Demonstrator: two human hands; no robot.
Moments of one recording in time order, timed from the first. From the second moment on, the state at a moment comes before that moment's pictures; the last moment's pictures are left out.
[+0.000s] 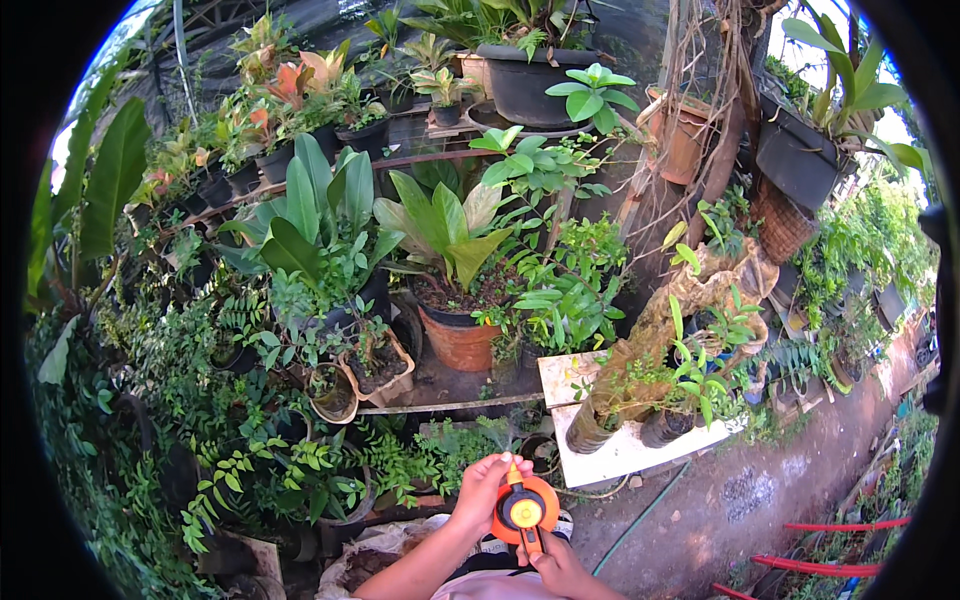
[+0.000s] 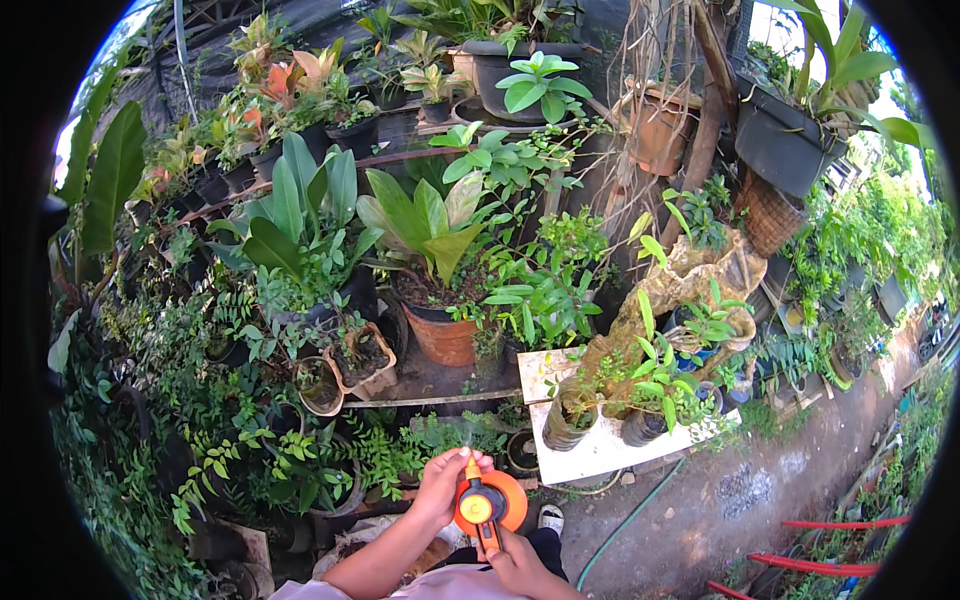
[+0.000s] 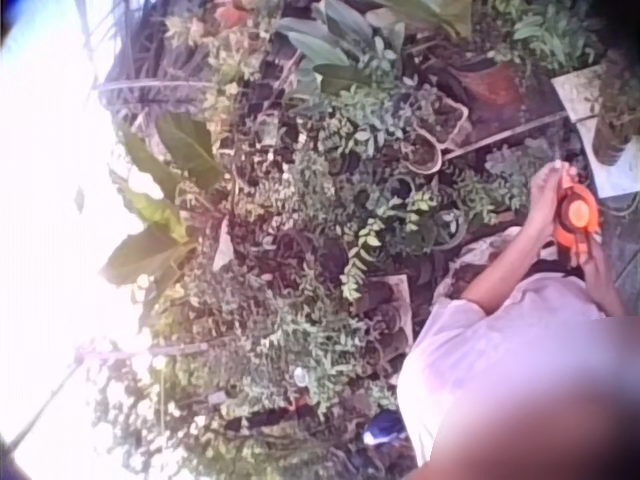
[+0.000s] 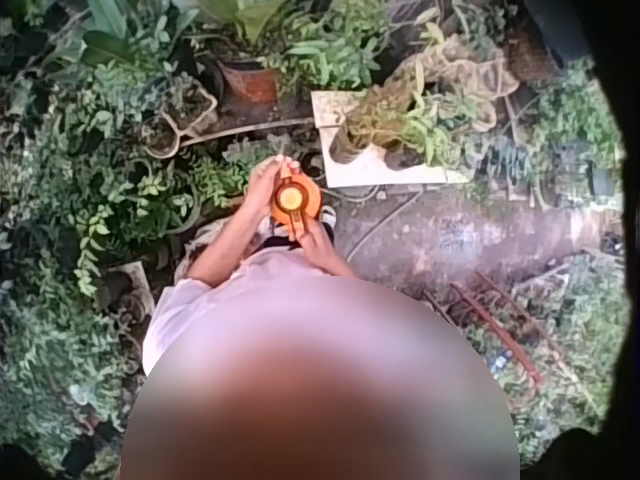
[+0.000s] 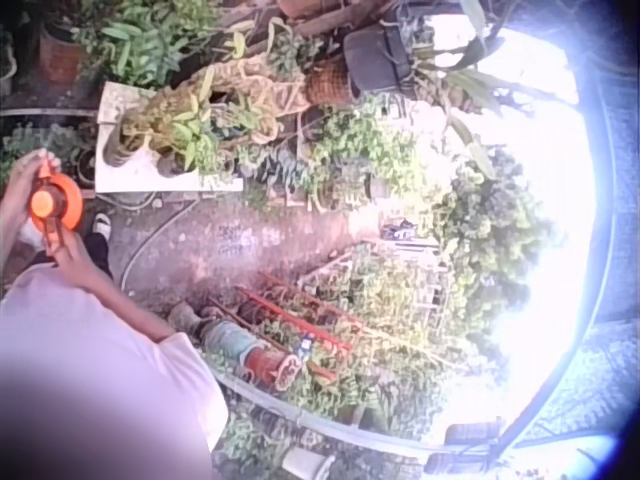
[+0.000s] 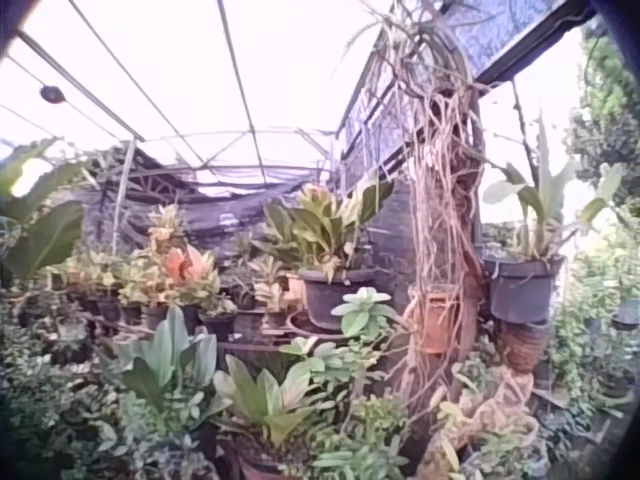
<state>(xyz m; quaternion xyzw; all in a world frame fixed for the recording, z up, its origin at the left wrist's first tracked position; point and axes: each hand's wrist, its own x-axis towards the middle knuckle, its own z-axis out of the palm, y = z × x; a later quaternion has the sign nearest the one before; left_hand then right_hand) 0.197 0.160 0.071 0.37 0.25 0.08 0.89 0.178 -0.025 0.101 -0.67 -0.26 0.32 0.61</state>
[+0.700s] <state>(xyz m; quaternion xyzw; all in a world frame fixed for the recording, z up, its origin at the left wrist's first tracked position) 0.190 0.147 0.076 0.39 0.25 0.13 0.88 0.175 -0.036 0.093 -0.67 -0.30 0.32 0.60</state>
